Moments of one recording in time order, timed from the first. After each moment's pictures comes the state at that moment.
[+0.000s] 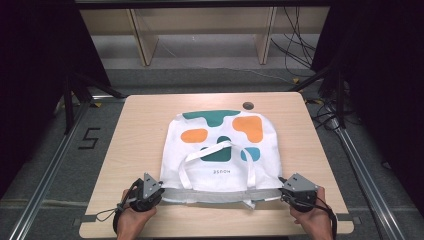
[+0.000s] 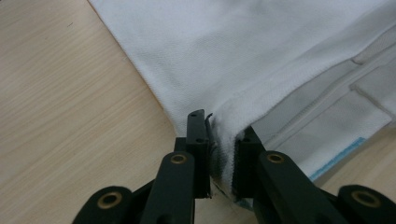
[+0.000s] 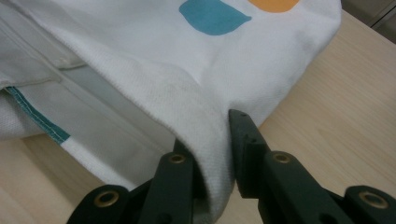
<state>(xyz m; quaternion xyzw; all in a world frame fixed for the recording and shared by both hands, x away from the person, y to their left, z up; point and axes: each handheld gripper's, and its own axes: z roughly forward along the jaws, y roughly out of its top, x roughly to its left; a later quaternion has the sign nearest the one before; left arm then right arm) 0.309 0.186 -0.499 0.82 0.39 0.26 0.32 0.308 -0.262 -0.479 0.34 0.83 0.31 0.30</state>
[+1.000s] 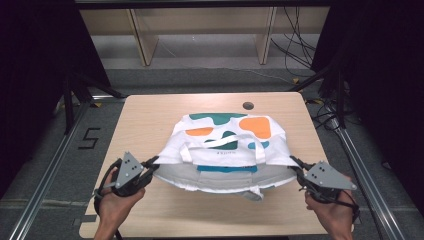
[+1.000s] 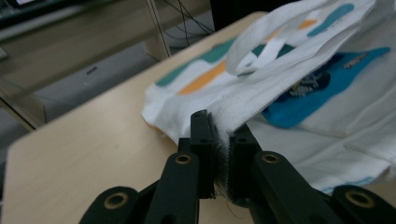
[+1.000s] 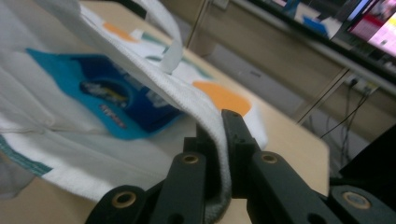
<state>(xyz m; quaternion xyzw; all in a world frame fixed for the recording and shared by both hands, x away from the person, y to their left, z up) 0.313 0.194 -0.381 0.75 0.32 0.33 0.47 0.297 -0.272 -0.381 0.29 0.76 0.41 0.41</state>
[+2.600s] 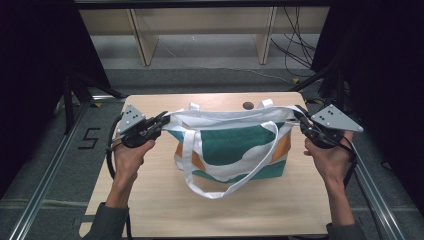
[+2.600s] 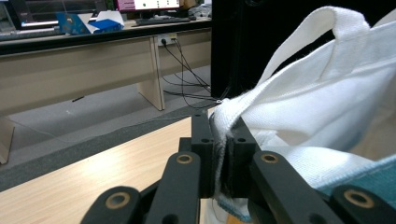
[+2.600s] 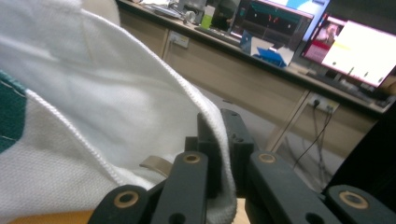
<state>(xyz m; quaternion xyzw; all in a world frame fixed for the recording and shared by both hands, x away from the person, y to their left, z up) 0.413 0.180 -0.354 0.68 0.35 0.30 0.57 0.392 -0.279 -0.329 0.34 0.69 0.47 0.43</state>
